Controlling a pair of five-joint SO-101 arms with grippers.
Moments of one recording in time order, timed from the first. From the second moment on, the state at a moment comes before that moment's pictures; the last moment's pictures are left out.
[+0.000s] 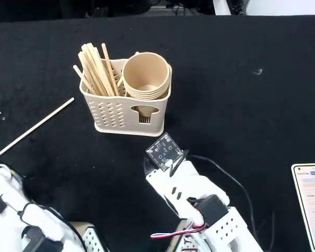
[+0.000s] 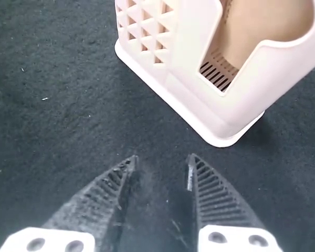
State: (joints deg) left arm -62.6 -38.5 71.3 37.0 -11.6; right arm -34.5 -93.3 91.4 51.6 9.0
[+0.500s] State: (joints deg) left arm -63.0 -38.7 75.6 34.2 -4.6; right arm -34.5 -93.3 92.1 51.6 9.0
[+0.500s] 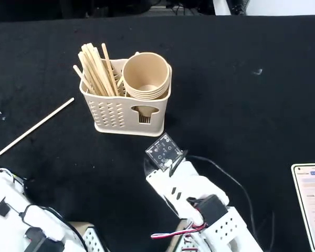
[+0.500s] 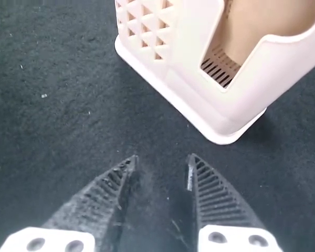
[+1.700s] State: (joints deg) left arm -63.7 -24.3 62.2 45.6 -5.9; right arm -34.5 -93.3 92.1 51.6 9.0
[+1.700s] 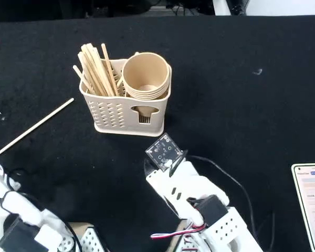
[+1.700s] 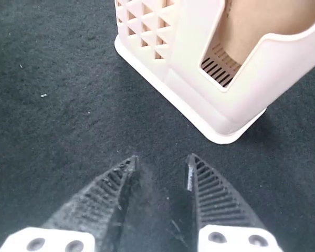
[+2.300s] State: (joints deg) left arm -64.0 -17.6 57.9 40.2 -6.4; right arm -34.5 -93.3 92.1 51.6 9.0
